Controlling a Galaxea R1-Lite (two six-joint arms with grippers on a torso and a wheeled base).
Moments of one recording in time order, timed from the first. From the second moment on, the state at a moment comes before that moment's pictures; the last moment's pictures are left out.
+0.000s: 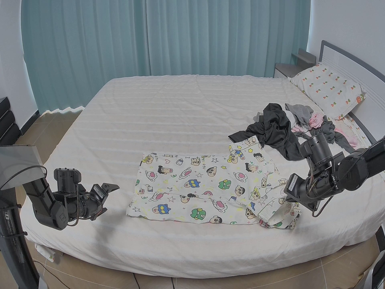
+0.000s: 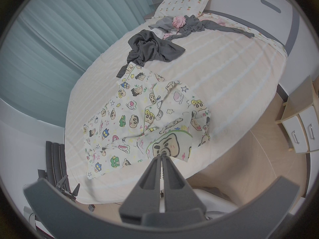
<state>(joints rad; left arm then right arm) 0.02 2.19 -0.54 -1.01 -0.31 -0.93 0.36 1.86 -0.89 0.02 -0.14 0.93</state>
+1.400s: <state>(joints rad) 0.02 2.19 -0.54 -1.01 -0.31 -0.93 0.24 1.97 -0.66 -0.39 -0.04 0.65</state>
